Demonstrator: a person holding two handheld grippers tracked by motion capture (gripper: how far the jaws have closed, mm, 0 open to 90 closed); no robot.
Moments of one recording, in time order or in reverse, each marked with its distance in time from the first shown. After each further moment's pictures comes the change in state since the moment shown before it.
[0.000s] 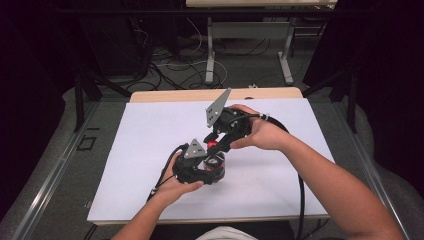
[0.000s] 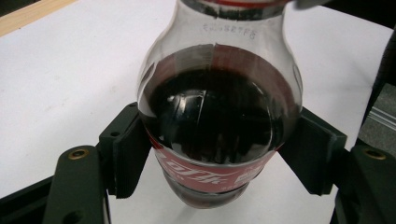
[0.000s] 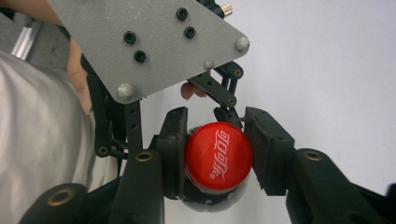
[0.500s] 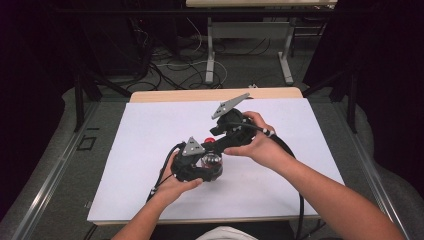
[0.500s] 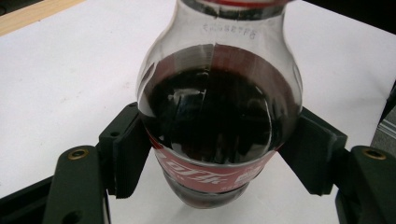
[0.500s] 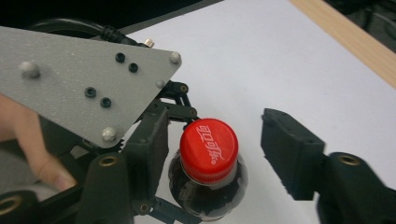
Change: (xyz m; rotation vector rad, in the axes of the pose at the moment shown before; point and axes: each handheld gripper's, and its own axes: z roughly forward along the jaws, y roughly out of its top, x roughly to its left) left arm 0.005 0.000 -0.002 -0.002 0.039 -0.044; right arm 0.031 -0.007 -0.004 -0.176 -0.333 0.437
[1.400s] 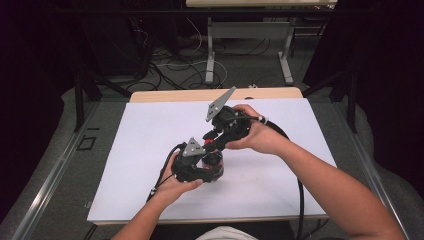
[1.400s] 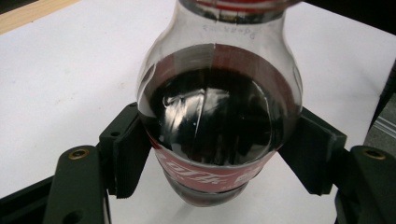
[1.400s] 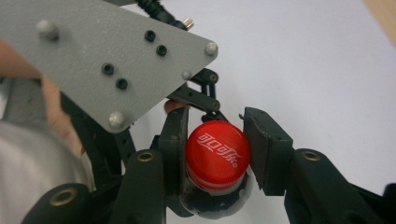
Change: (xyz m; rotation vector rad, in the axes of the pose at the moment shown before) left arm -0.002 0.000 0.000 -0.010 -0.022 0.008; right arm -0.019 0.016 0.013 0.126 0.247 -0.239
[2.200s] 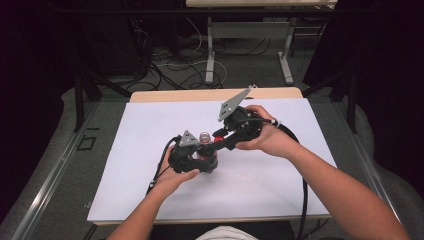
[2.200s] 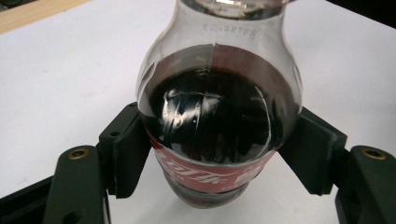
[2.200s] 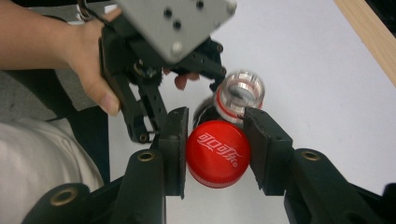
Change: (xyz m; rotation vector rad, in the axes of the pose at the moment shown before) left arm 0.032 0.003 0.011 0.016 0.057 -0.061; right arm 0.001 -0.022 -0.015 -0.041 -0.087 0.021
